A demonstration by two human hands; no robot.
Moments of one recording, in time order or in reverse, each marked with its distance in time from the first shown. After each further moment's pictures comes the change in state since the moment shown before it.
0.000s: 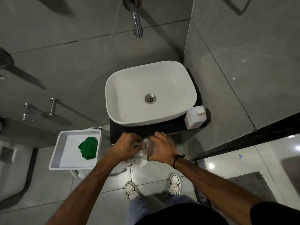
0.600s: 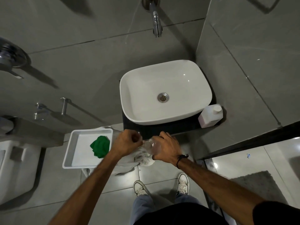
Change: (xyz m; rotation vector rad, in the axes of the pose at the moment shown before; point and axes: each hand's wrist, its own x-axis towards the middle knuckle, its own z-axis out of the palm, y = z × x) left_hand -0.029 -0.038 -0.044 -0.179 0.014 -0.367; right_hand 0.015 -0.048 0.031 -0.058 -0.038 0.043
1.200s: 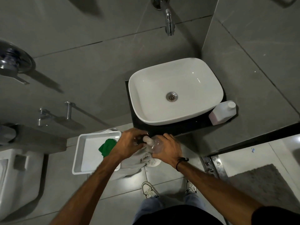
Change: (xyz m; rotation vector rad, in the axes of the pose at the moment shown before) left_hand 0.012 -0.069 -0.037 0.033 -0.048 0.321; right_hand 0.021 -0.058 0.043 0.111 0.183 0.154
